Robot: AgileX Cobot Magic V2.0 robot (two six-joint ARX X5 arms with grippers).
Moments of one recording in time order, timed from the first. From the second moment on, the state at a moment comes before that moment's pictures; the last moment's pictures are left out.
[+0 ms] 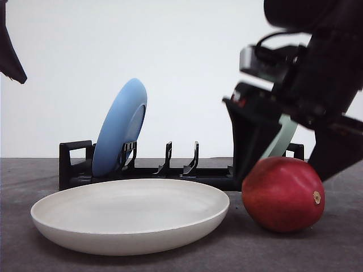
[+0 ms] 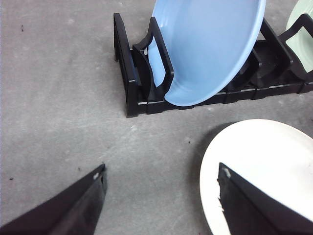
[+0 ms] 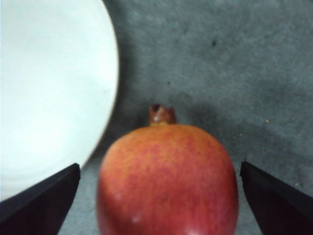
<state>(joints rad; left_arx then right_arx) -0.30 0.76 0.65 -0.49 0.06 -0.12 0.64 1.37 0.76 -0.47 -0.10 0.31</state>
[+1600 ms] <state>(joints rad) -0.30 0.76 0.65 -0.49 0.06 -0.12 0.86 1.78 1.18 -0.50 -0.14 0.10</state>
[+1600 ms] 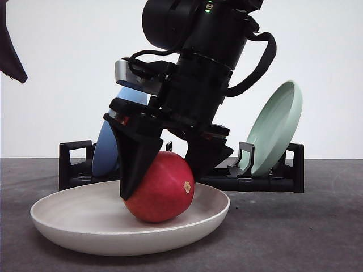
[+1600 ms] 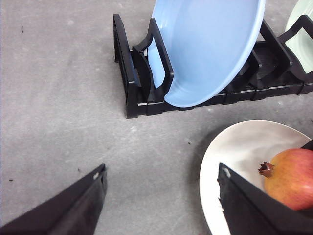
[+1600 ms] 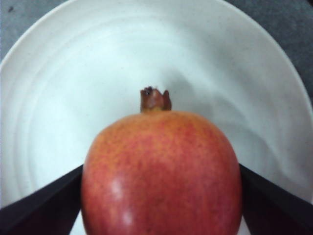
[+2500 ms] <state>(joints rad) -0.30 0.76 0.65 -0.49 0.06 -0.14 0.58 1.15 0.75 -0.28 -0.31 0.08</state>
